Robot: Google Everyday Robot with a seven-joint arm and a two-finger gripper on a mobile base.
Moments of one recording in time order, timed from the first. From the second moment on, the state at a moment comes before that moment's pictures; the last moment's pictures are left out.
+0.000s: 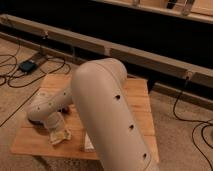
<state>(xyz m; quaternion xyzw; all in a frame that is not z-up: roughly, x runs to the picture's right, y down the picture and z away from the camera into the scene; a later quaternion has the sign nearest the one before) -0.229 0.244 0.806 -0.36 0.06 -0.06 0.93</state>
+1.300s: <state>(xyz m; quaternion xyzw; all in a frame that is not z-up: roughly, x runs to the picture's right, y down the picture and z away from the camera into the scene) -0.125 0.244 0.807 -0.39 0.14 -0.03 0.91</state>
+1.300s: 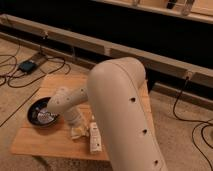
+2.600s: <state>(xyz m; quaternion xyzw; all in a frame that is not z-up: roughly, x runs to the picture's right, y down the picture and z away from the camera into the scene) -0.212 0.301 0.745 -0.40 0.08 -0.16 0.90</state>
